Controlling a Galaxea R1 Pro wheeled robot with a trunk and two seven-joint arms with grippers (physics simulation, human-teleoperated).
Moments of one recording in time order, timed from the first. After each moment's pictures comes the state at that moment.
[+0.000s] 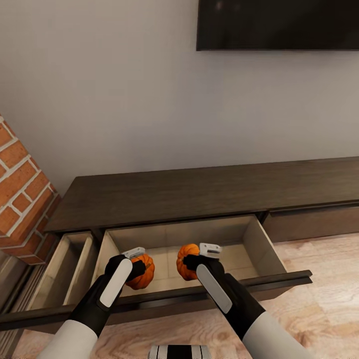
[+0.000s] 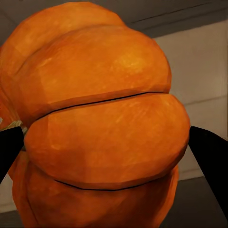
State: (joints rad) left arm -0.56 -0.04 -0.22 -1.08 0.82 0.74 0.77; right arm -0.62 0.10 0.57 -1.05 -0.79 0.57 -0.71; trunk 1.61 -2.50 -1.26
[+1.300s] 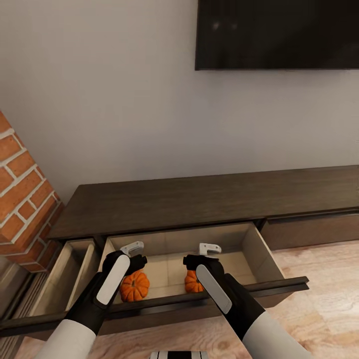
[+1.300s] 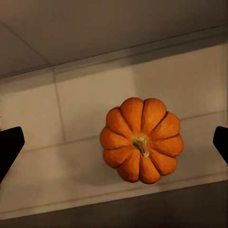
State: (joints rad) left arm -0.56 -0.03 -0.21 -1.14 0.83 0.75 0.77; right arm -0.62 0.10 0.57 -1.05 -0.79 0.56 -0.71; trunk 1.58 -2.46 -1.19
